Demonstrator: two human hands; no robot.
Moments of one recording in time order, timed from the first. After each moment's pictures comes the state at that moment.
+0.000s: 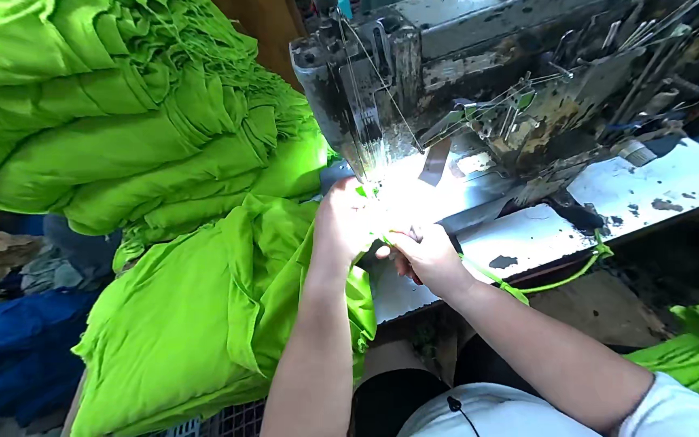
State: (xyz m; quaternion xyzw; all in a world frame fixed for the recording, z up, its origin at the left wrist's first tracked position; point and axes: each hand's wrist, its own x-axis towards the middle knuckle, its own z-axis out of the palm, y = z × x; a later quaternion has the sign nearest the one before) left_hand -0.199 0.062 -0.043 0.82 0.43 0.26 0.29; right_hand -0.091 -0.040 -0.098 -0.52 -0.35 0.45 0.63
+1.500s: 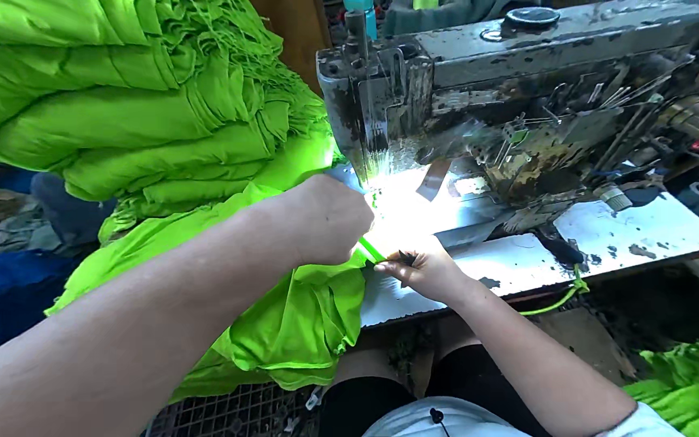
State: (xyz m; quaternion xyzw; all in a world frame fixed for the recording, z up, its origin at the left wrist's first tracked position) left_hand -0.193 0.053 0.057 0.95 0.14 -0.23 -0.16; right_hand -0.055 -0.048 -0.106 -0.54 -0.62 0.32 0.47
